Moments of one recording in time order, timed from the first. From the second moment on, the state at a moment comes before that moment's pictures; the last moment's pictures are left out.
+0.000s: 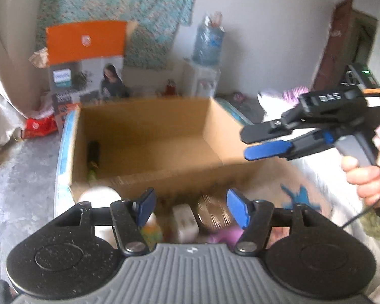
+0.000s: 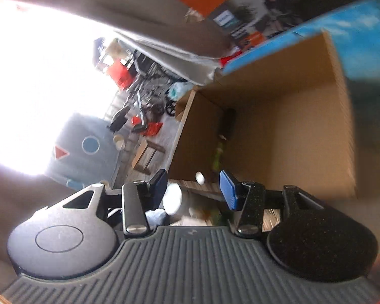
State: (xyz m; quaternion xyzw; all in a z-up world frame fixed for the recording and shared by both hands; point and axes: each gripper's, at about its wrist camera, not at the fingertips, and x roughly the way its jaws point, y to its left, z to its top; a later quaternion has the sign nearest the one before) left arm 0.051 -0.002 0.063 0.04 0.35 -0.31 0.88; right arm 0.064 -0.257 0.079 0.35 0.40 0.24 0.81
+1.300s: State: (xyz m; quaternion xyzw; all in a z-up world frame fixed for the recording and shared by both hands) left arm 0.027 -0.073 -0.027 0.11 0.44 -0.34 0.82; right arm 0.033 -0.238 -0.072 0.46 0.52 0.11 0.71
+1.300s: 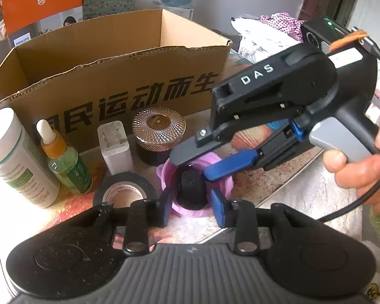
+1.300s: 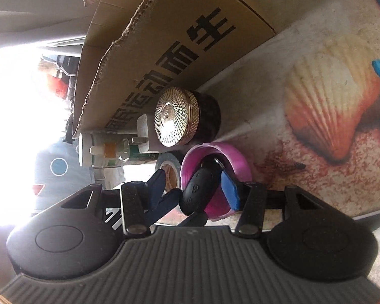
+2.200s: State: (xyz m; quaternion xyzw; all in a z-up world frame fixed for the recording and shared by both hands) left arm 0.042 -0.097 -0.033 0.11 0.46 -0.35 0.81; right arm 0.045 -0.229 -0.064 0.40 0.53 0.10 0.74
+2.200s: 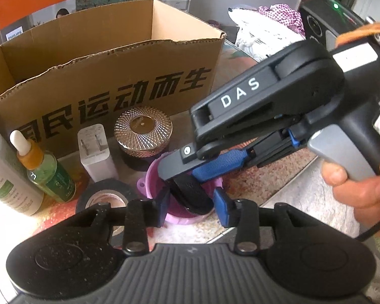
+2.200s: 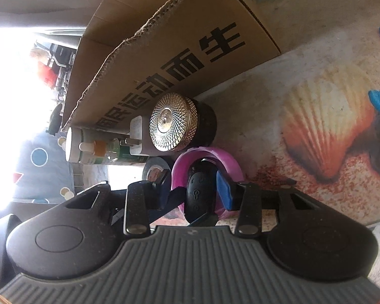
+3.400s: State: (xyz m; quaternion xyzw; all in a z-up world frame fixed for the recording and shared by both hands) left arm 0.036 -0.076 -0.002 0.09 0.41 -0.33 0.84; right arm 0.017 -0.238 -0.053 0.45 0.46 0.13 0.75
